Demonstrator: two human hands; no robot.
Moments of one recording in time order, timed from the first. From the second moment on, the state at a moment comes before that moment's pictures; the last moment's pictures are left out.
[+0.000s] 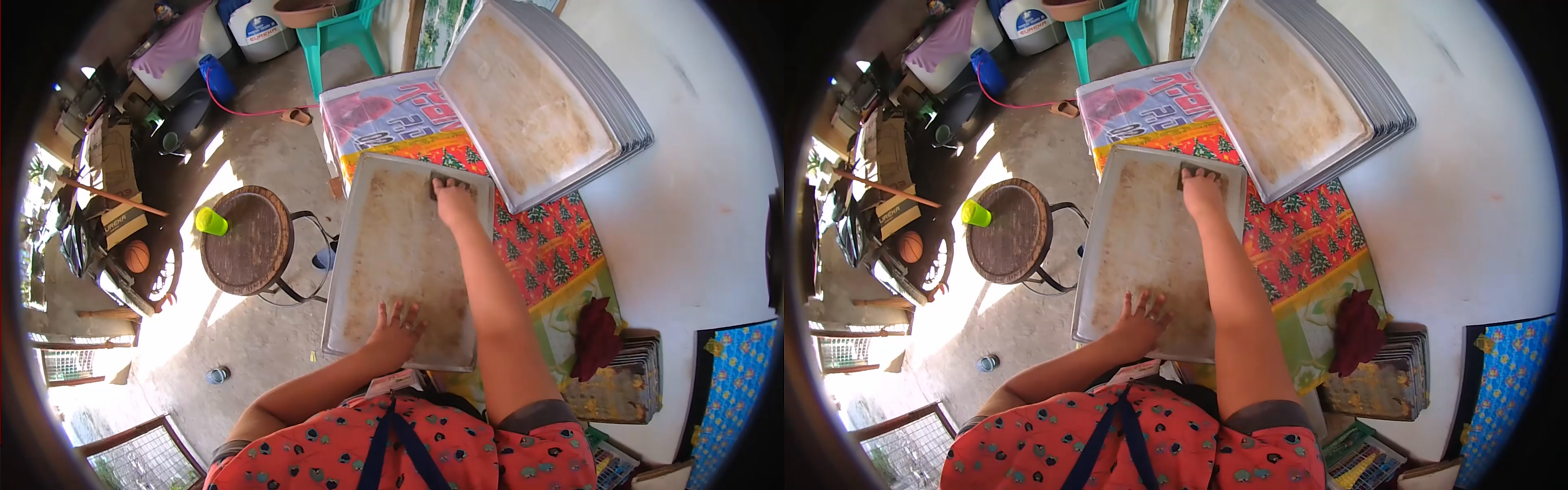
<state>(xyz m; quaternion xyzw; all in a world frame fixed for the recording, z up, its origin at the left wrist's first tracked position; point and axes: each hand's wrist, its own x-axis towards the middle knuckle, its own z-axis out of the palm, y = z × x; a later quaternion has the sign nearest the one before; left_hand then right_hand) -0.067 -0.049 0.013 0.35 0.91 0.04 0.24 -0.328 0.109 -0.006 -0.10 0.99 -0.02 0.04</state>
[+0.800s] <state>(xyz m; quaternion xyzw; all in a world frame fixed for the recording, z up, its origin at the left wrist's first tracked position) -0.068 -0.053 0.013 0.36 0.91 0.05 0.23 -0.184 0.080 -0.037 -0.30 0.95 -0.02 -0.03</state>
